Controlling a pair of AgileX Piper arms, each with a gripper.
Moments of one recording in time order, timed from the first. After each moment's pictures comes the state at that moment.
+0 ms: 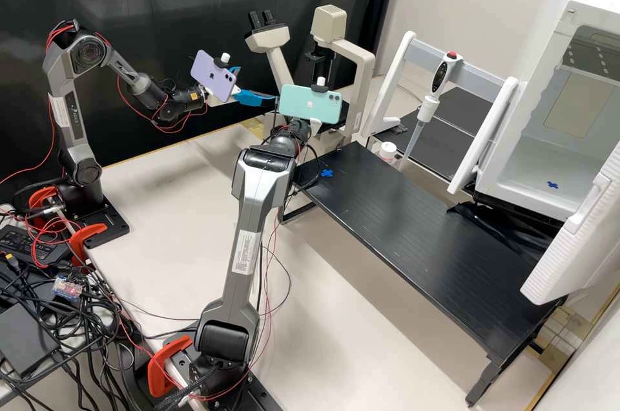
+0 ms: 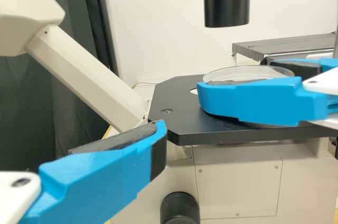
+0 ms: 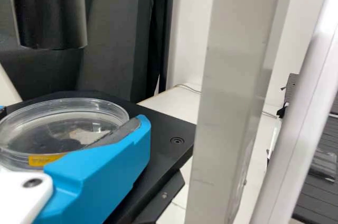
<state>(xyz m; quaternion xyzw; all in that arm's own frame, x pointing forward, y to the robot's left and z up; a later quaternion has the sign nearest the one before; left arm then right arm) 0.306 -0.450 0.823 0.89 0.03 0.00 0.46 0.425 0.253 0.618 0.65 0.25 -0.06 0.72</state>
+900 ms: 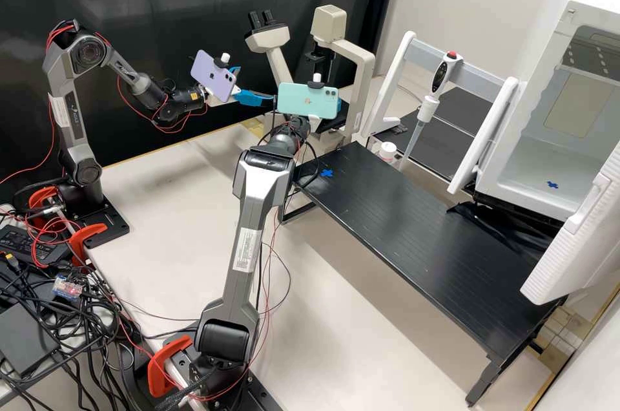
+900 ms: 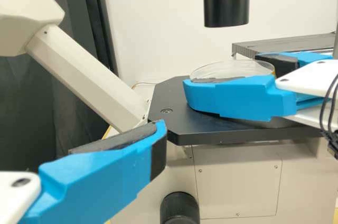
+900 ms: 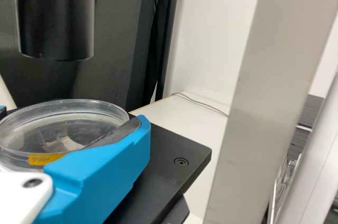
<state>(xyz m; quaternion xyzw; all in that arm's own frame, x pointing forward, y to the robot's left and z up) 0.306 -0.450 0.823 0.89 0.03 0.00 0.46 0.433 0.260 0.607 0.63 0.26 -0.06 0.73</state>
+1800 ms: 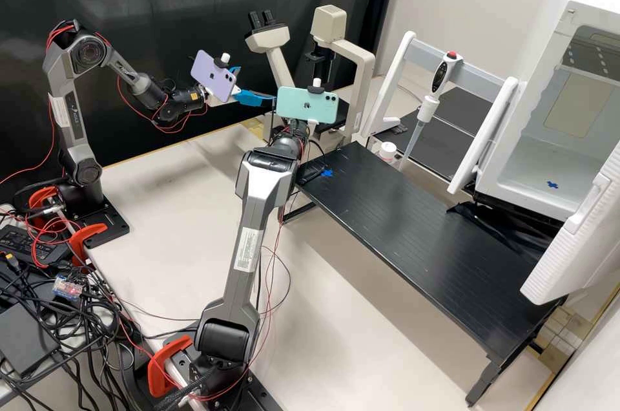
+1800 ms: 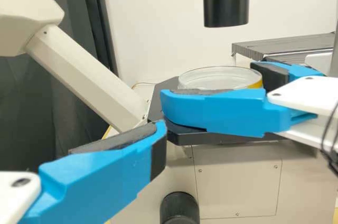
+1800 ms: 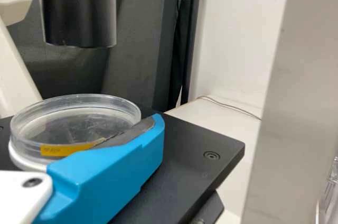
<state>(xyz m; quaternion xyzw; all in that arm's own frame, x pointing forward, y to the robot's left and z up) 0.306 -0.450 0.823 0.89 0.03 0.00 0.46 0.431 0.249 0.601 0.63 0.31 -0.08 0.70</state>
